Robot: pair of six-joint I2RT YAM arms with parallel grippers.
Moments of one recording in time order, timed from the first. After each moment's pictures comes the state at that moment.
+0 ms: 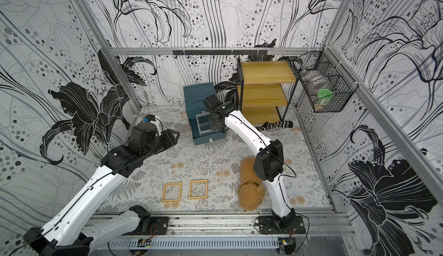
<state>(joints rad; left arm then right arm) -0.46 1.04 1.16 -0.72 -0.10 -0.82 0.67 2.15 2.23 -1.12 0.23 0.29</state>
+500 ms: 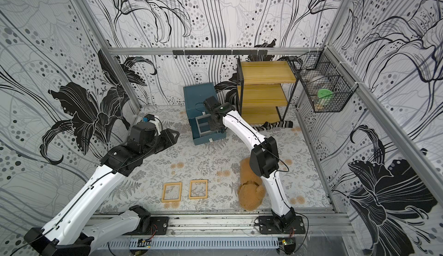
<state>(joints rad) -0.44 1.04 1.16 -0.72 -0.08 -0.82 0.64 2.24 2.24 -1.09 0.19 0.26</state>
